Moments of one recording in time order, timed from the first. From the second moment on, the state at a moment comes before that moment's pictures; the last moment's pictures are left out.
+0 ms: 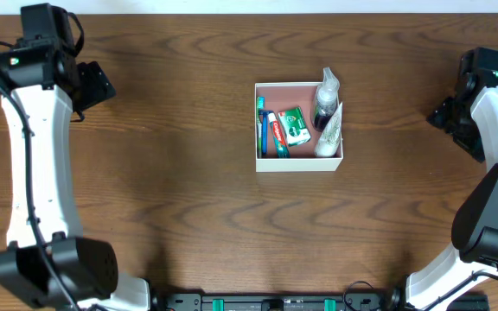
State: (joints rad) left arm 0.18 1.68 1.78 -1.25 -0.27 -0.35; right arm -0.26 1.89 1.48 -1.03 0.37 0.64
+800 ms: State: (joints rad) left arm 0.17 0.74 0.86 -0.50 -0.17 -0.36; right arm -0.26 1.89 1.48 -1.03 0.37 0.64
